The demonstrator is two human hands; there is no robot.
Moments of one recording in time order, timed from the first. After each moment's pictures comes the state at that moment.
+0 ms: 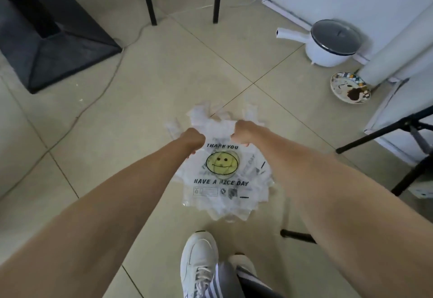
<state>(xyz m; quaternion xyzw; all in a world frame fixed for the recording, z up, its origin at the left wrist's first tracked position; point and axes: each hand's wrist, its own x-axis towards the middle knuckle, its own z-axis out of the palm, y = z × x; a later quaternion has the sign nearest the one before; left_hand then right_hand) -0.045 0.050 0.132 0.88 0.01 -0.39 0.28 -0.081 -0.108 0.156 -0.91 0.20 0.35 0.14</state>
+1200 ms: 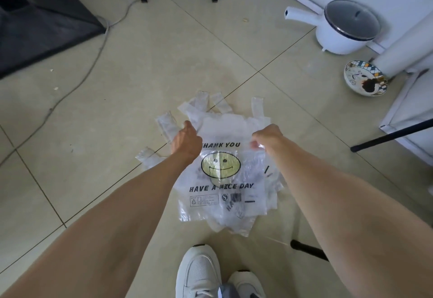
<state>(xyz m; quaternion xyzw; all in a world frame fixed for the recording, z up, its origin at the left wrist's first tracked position) -0.028 0.045 0.037 0.94 -0.07 -0.20 0.27 -0.085 -0.156 0.064 -0.75 0.51 0.16 0.38</state>
